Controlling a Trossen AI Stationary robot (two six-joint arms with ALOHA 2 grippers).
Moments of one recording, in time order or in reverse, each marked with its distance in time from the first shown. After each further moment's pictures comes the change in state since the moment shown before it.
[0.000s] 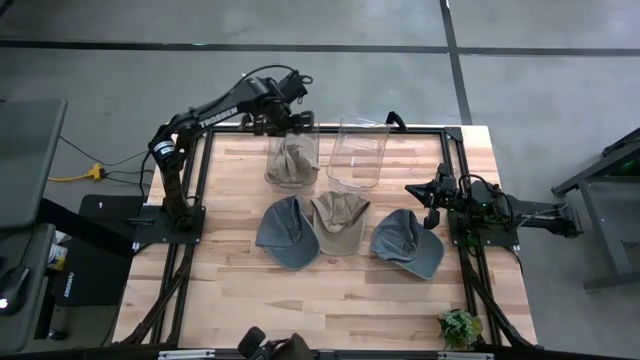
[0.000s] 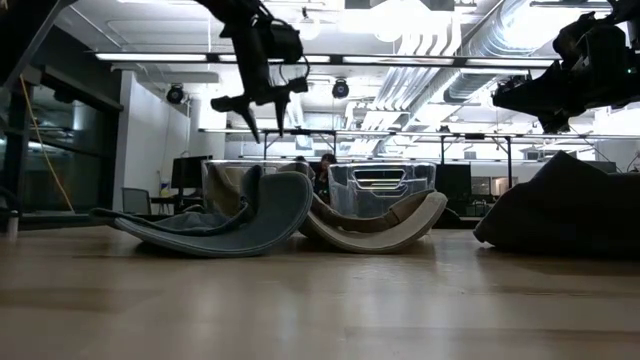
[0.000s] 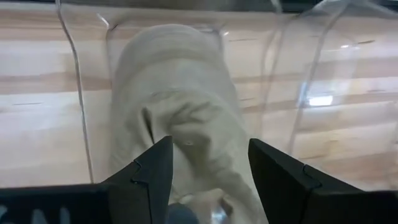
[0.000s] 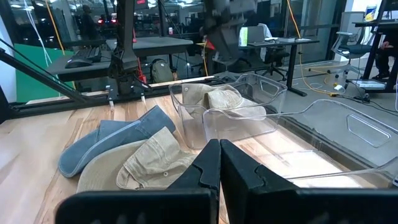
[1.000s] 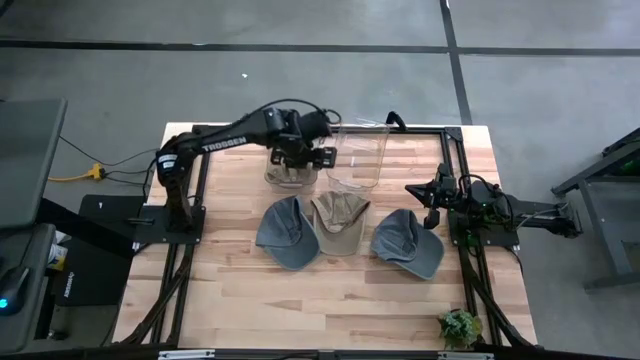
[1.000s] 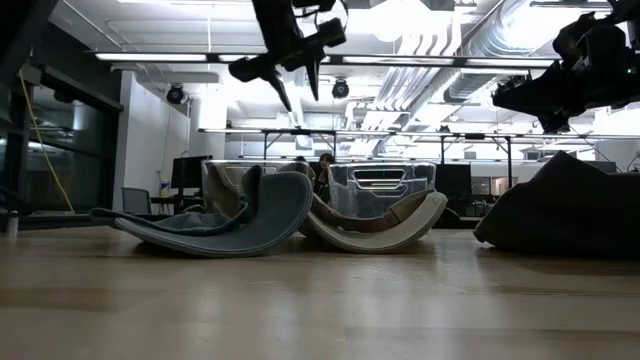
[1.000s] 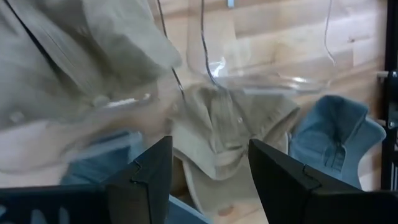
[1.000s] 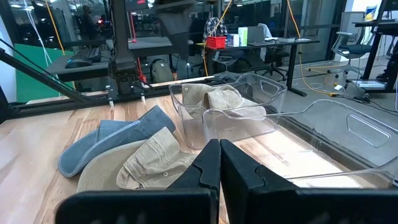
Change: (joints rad) left arm -0.343 0.000 0.084 -0.035 -0.015 -0.162; right arm 0.000 0.000 0.000 0.000 0.000 0.000
